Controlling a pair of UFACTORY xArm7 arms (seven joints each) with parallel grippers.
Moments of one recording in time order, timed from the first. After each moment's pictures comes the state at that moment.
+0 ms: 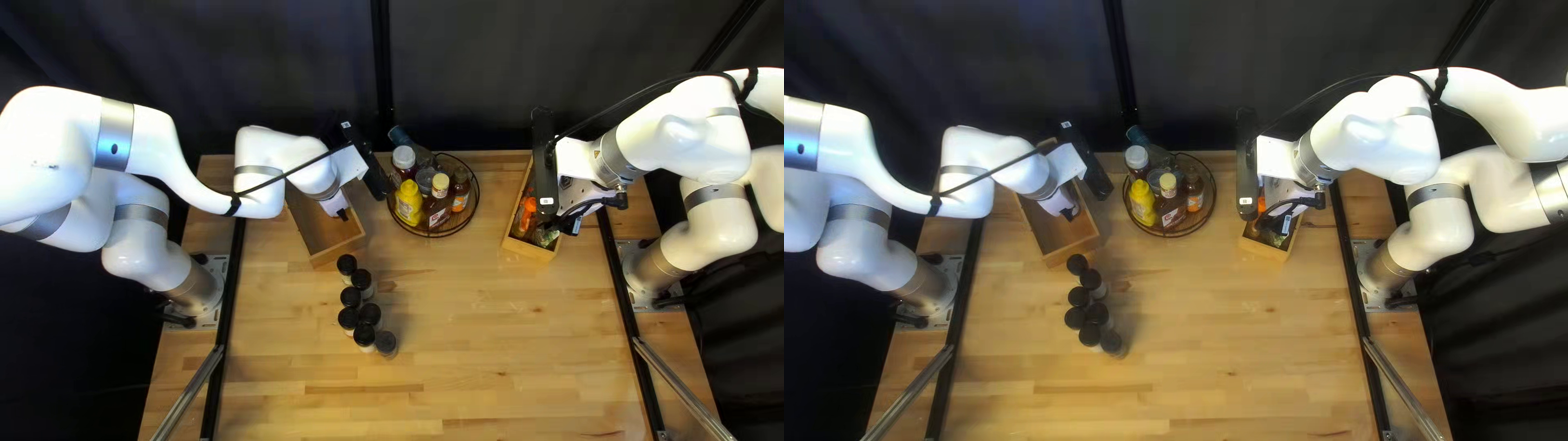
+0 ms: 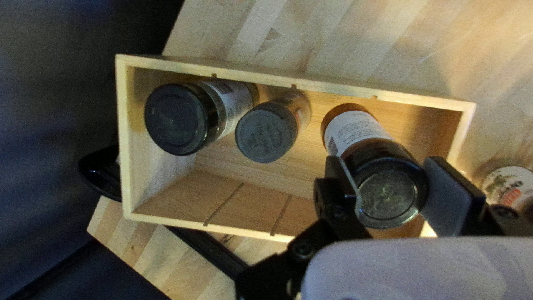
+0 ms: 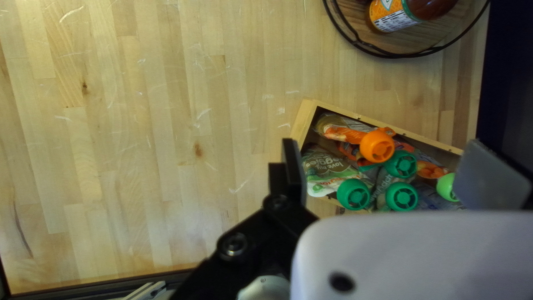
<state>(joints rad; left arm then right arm) 0.14 -0.32 0.09 0.56 0.51 0.87 -0.65 3.06 0.75 -3.10 0.61 -0.13 1.06 0.04</state>
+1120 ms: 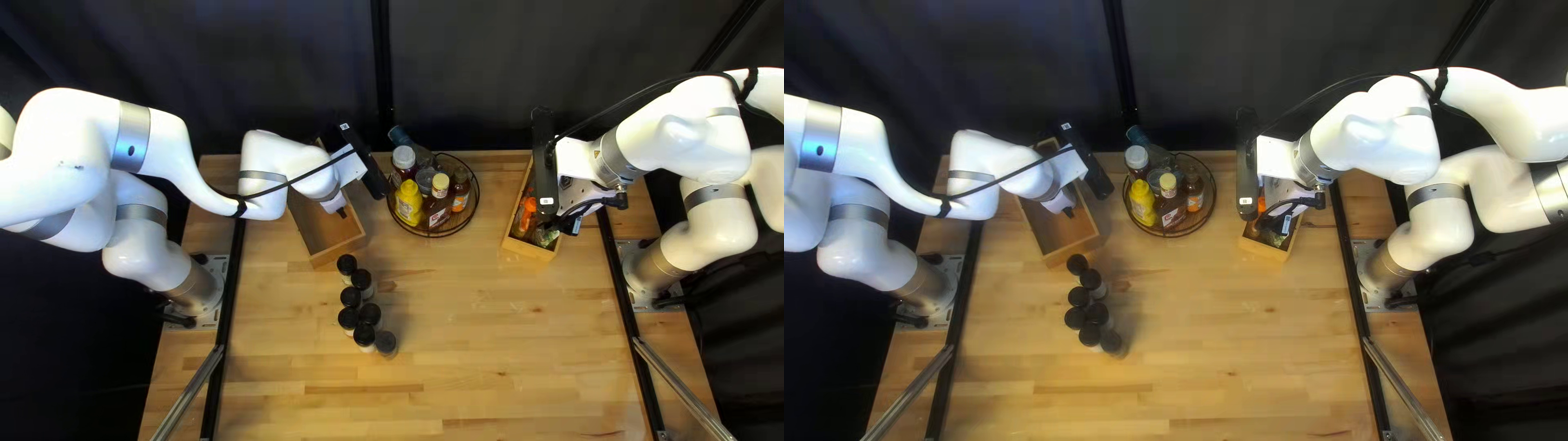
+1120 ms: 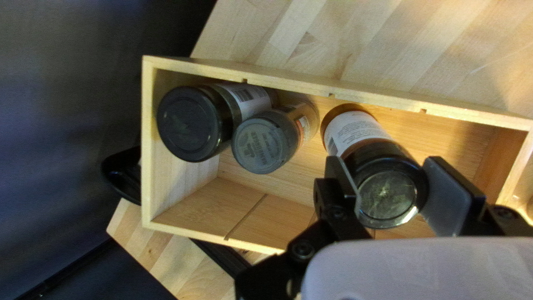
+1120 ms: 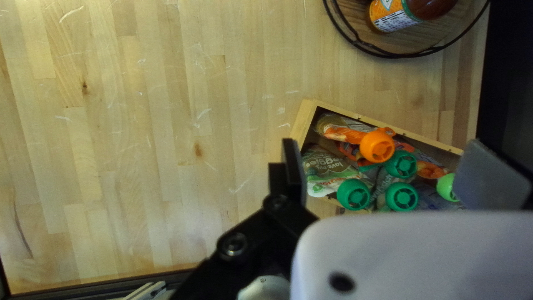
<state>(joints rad) 0.17 -0.27 0.11 0.56 0.55 0.84 -0.65 3.06 0.75 -3.10 0.61 -0.13 1.06 0.04</state>
